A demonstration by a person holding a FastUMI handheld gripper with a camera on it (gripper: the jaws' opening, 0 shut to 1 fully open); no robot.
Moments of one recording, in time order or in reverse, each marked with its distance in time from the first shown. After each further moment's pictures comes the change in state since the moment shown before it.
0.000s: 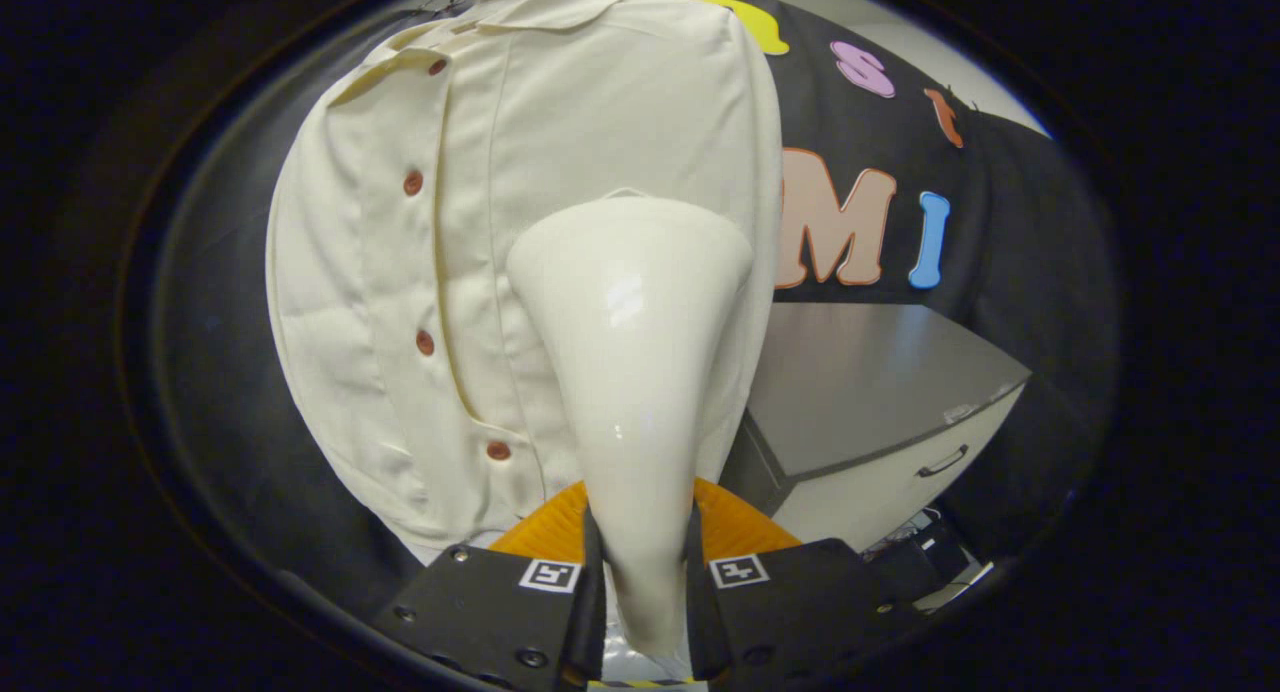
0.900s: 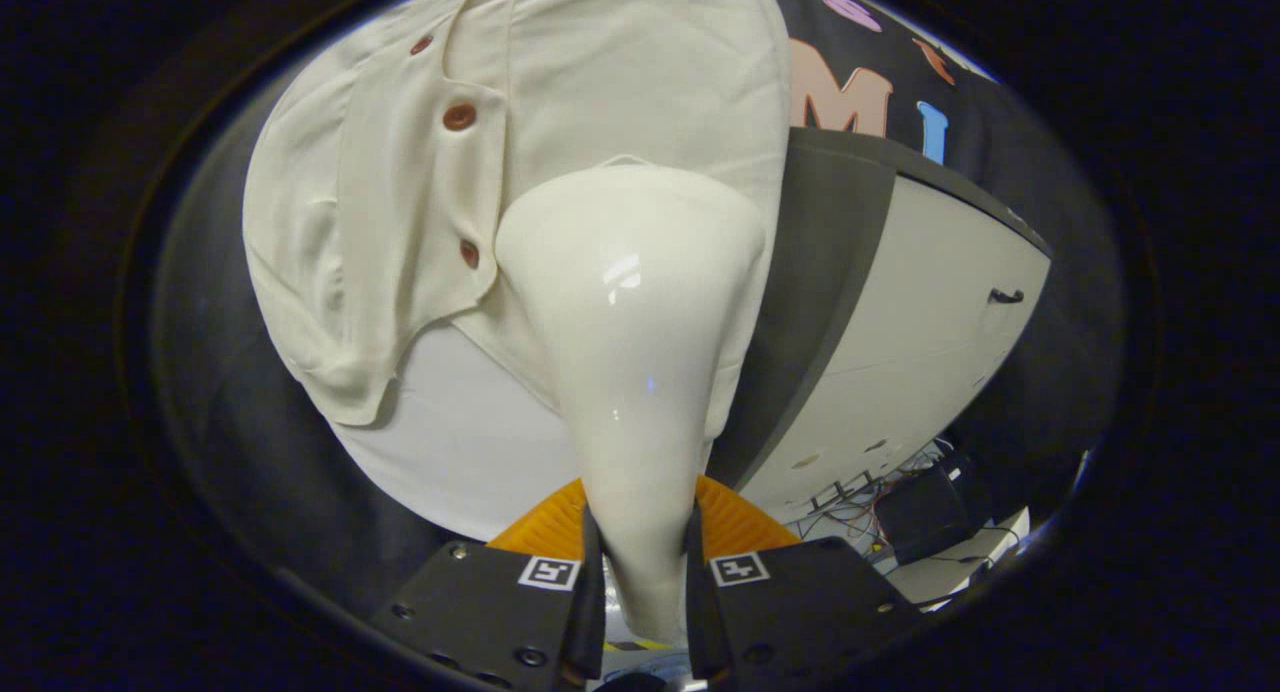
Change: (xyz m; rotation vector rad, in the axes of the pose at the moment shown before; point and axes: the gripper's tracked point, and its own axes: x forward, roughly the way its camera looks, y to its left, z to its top) arm 0.037 0.005 -0.189 0.022 0.226 -0.034
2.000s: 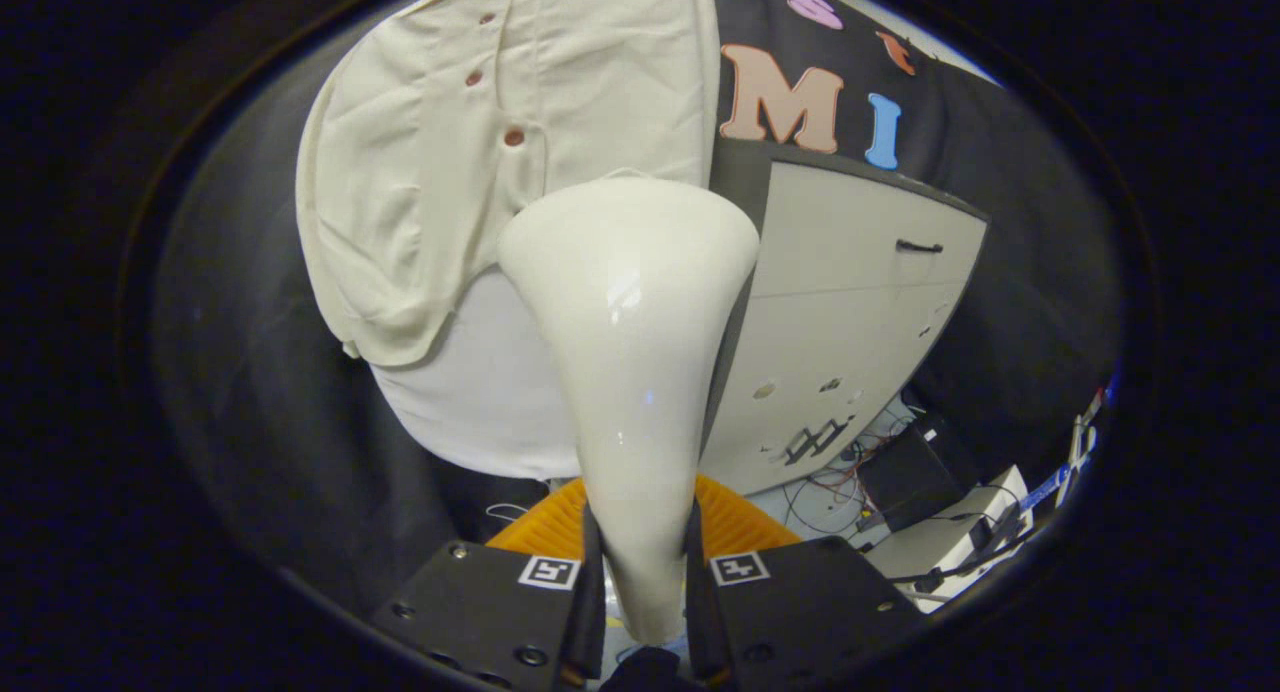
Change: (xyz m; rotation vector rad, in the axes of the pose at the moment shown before) arm -0.117 -0.002 -0.026 0.032 -0.025 -0.042
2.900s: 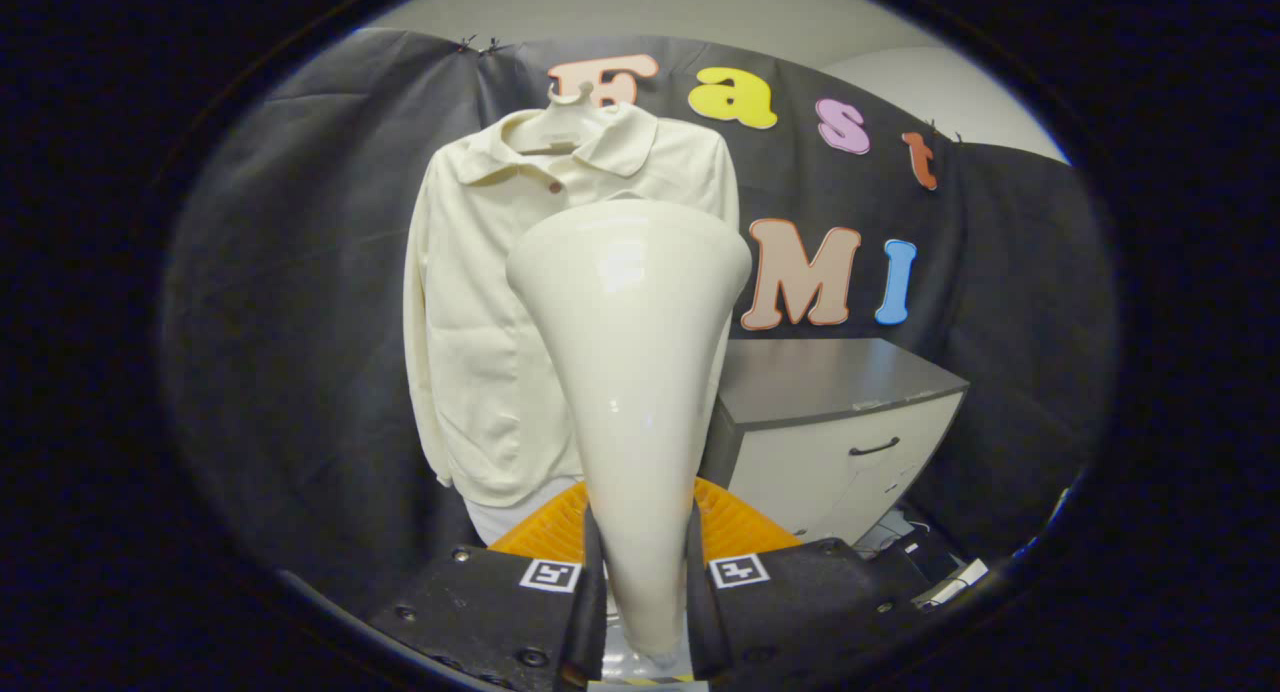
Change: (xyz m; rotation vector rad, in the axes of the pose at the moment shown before) arm -0.159 -0.005 0.172 -0.056 -0.391 0.123
